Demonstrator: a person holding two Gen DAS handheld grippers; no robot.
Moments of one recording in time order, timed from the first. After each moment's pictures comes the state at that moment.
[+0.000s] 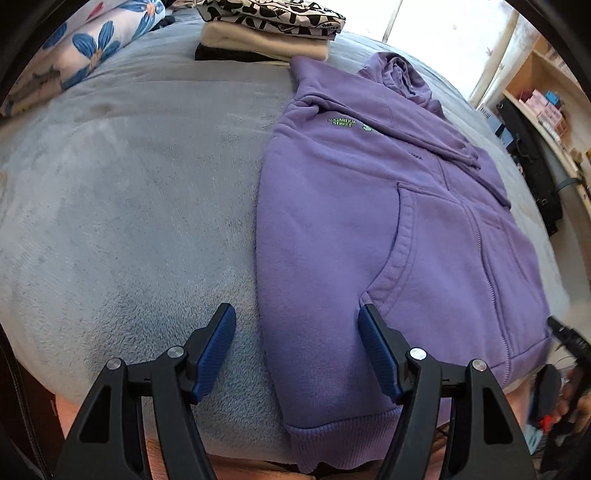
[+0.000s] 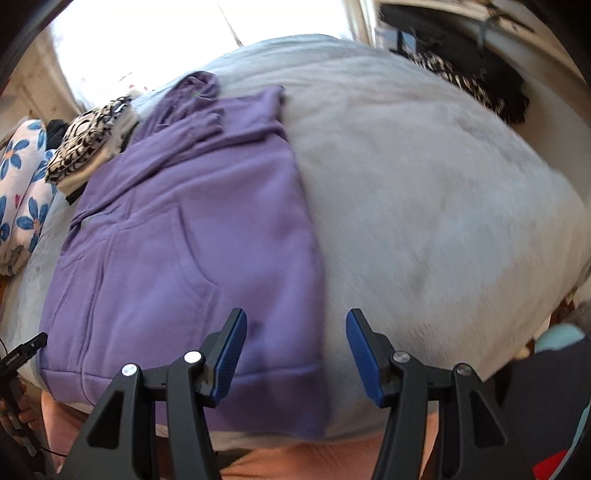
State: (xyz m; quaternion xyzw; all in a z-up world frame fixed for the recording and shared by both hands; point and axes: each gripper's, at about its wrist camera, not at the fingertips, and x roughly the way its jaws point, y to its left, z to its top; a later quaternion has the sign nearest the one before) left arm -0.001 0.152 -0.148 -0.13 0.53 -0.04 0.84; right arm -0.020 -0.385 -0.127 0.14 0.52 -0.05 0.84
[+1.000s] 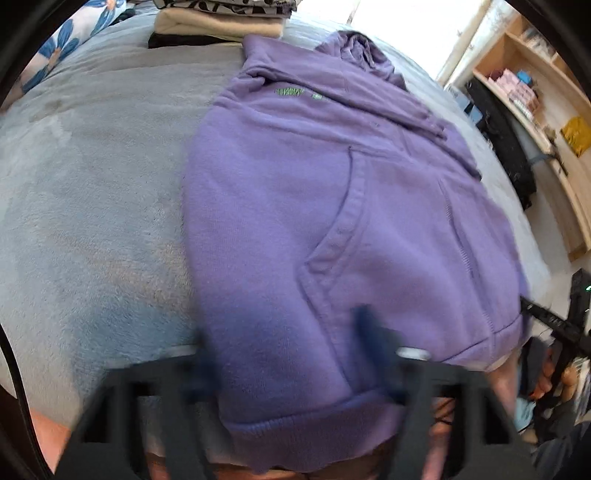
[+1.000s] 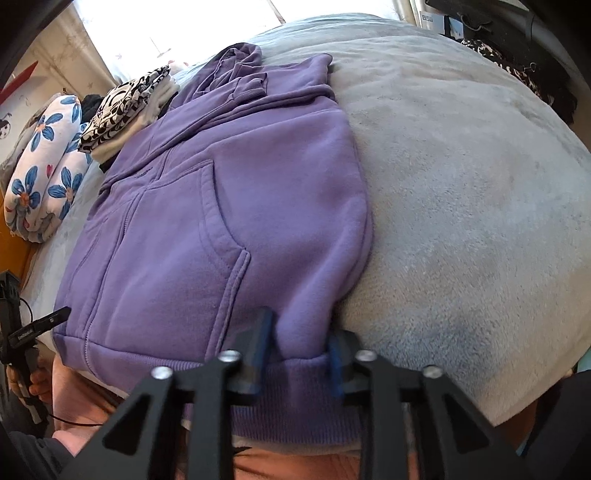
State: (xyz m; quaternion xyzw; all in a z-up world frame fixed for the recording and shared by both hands) left arm 0.002 0.119 -0.163 -0.14 0.54 -0.12 0.82; right arm -0.007 -0.366 -0.153 0.14 0.54 0.05 0.83
